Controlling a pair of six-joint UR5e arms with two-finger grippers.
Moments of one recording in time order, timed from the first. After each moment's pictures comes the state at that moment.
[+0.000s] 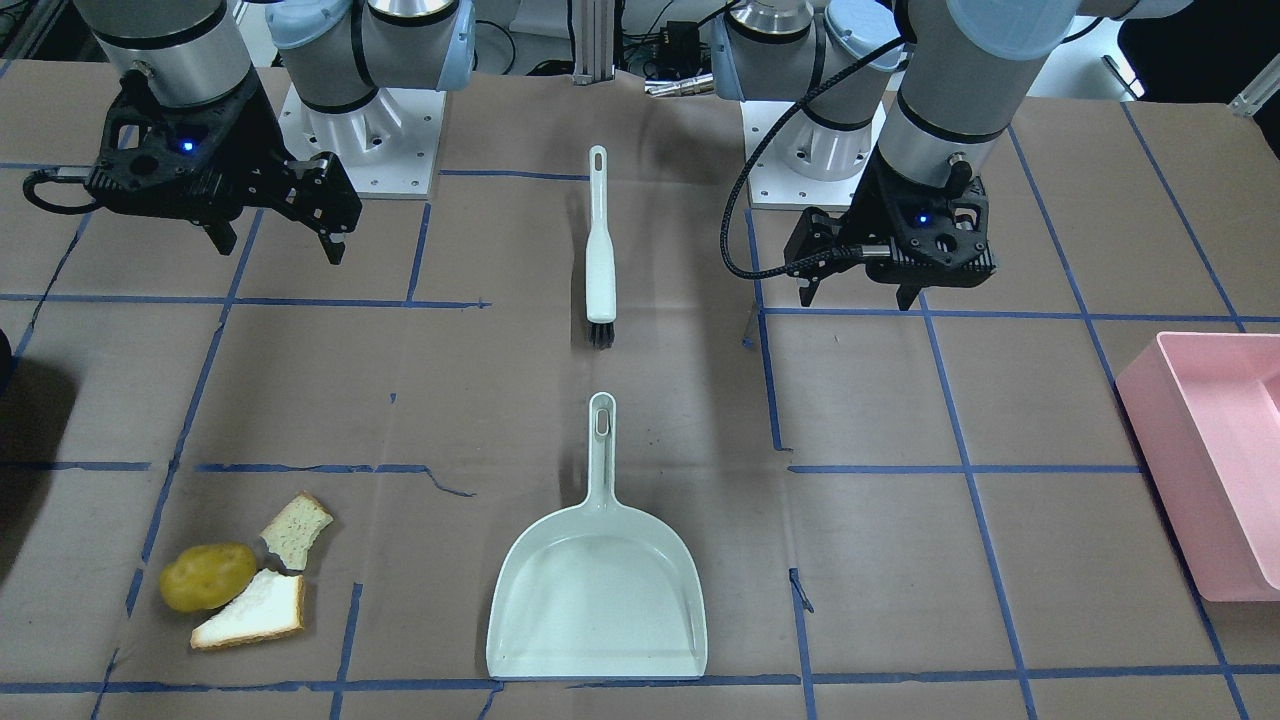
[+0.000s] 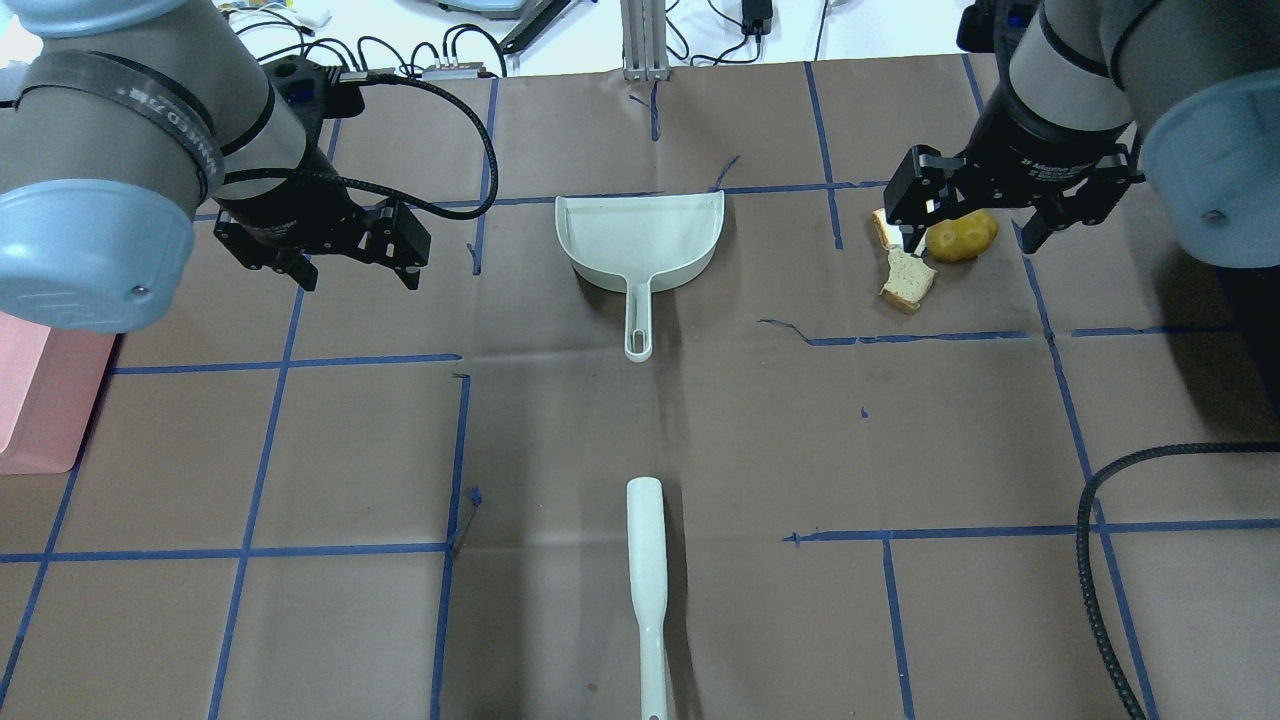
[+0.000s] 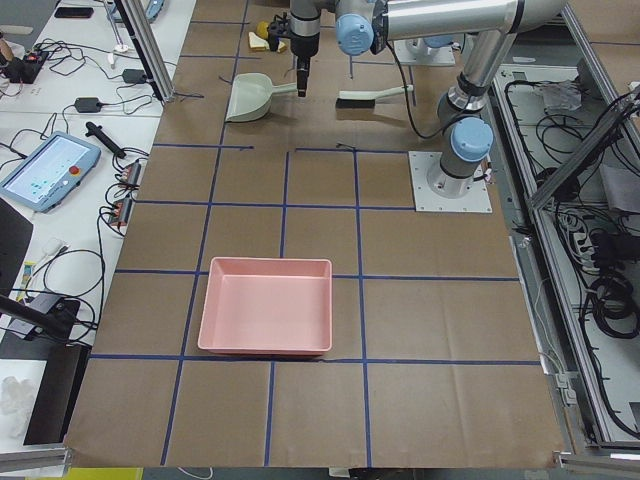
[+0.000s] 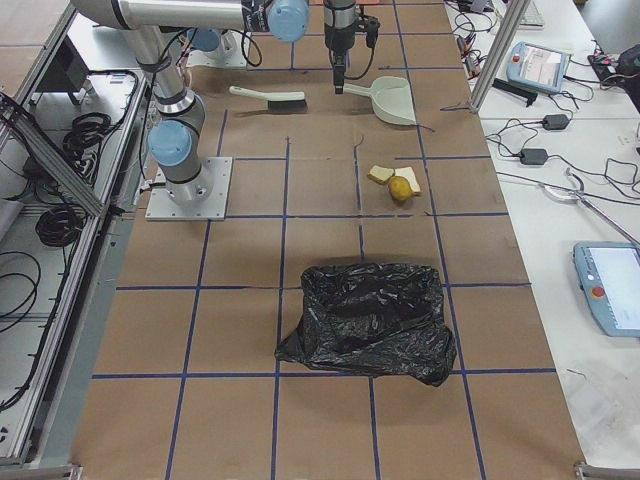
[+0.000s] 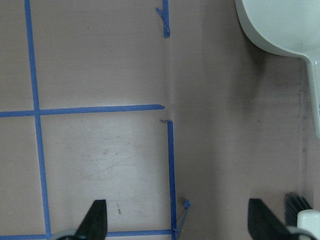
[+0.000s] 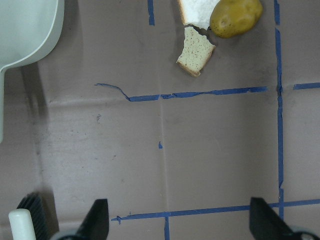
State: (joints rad) left arm -1.56 -1.55 -1.73 -1.38 1.57 0.05; right arm 1.55 -1.64 1.67 -1.66 -1.59 0.05
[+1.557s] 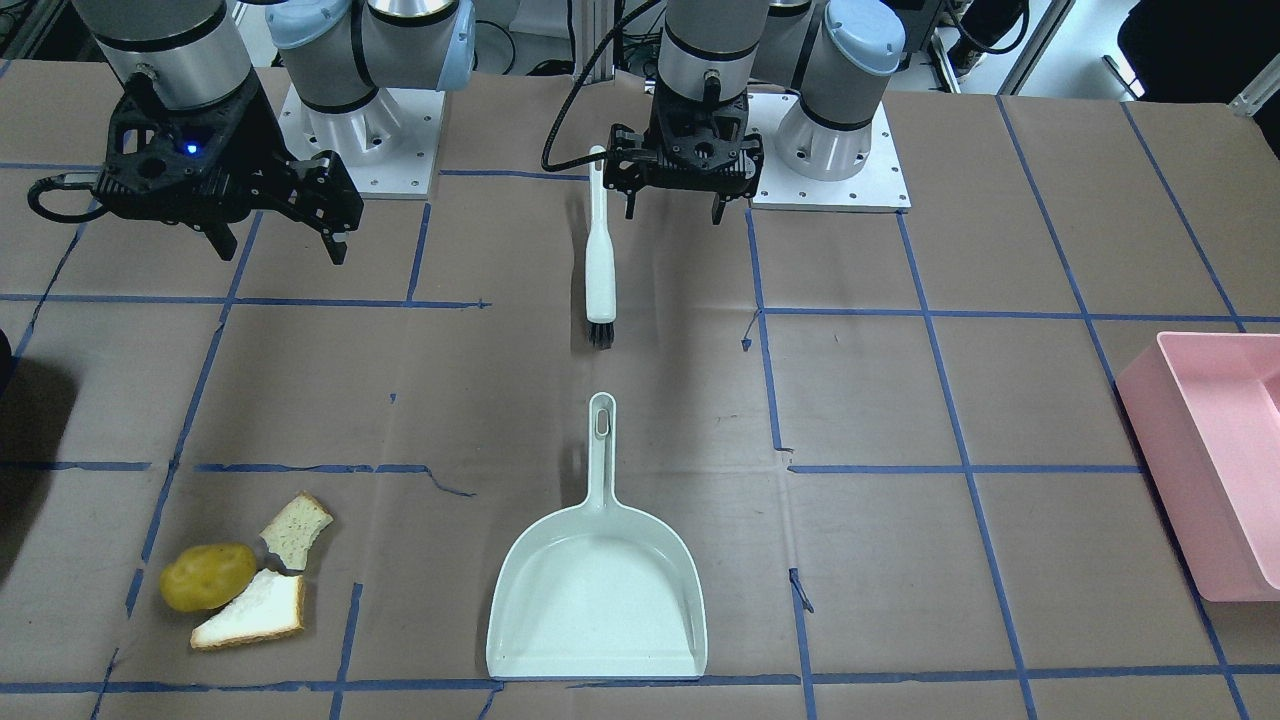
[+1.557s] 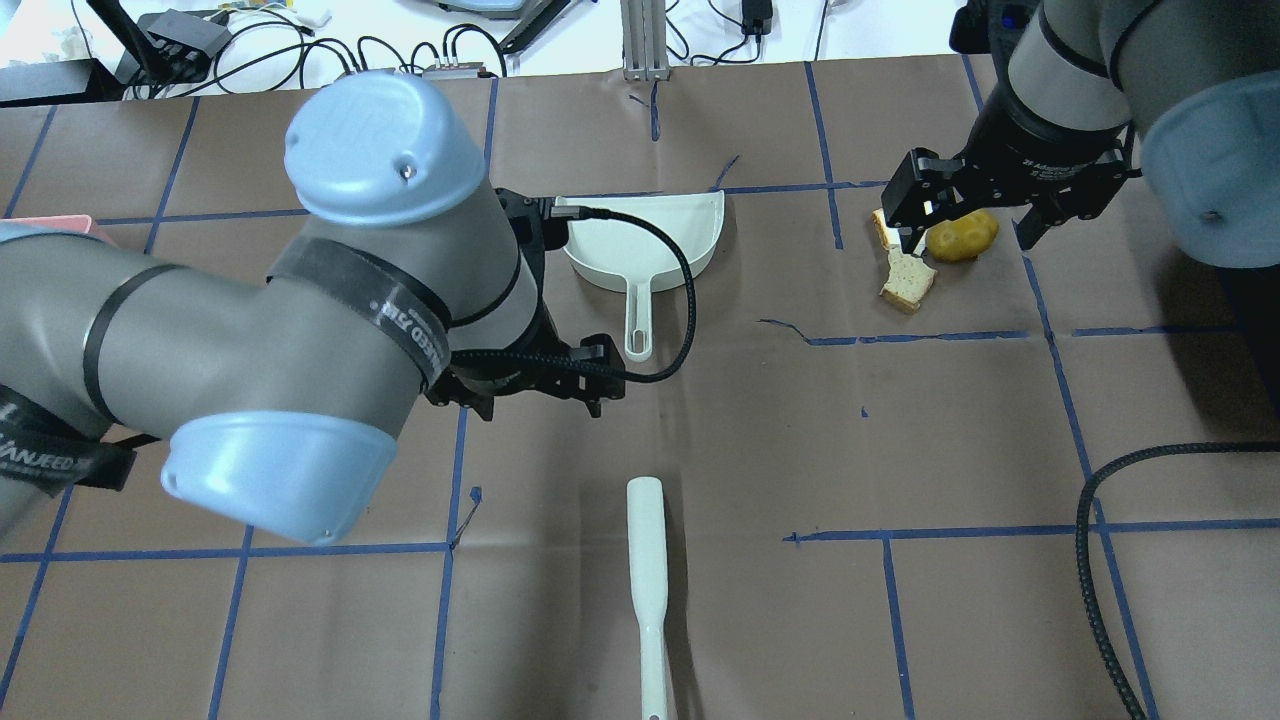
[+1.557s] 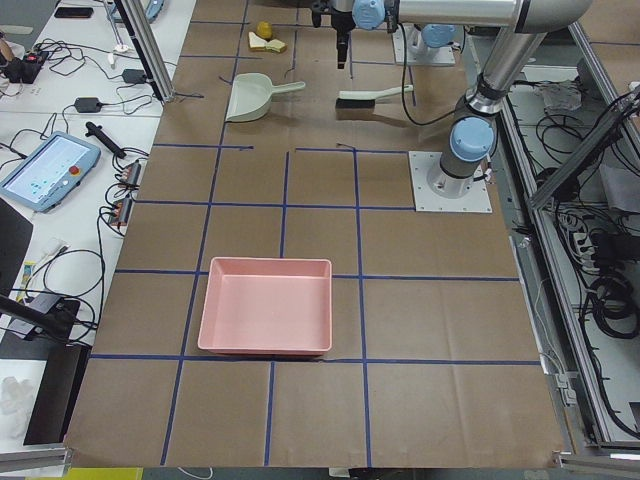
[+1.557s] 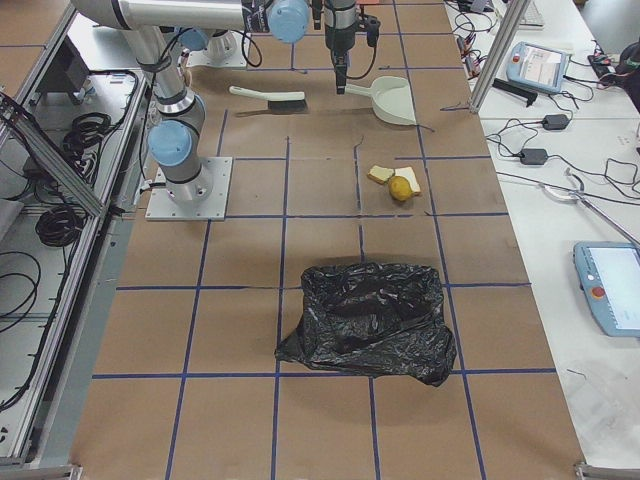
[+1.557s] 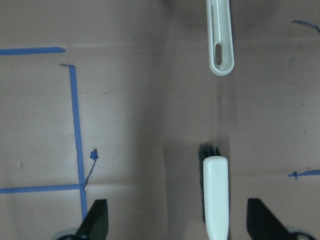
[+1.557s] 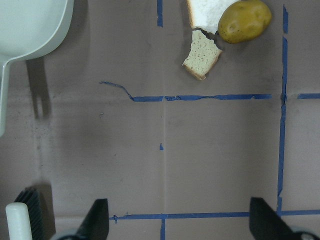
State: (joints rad) left arm -1.93 -1.47 -1.88 -1.37 1.53 -0.35; right arm 1.55 -1.63 1.67 -1.67 -1.58 -0.01
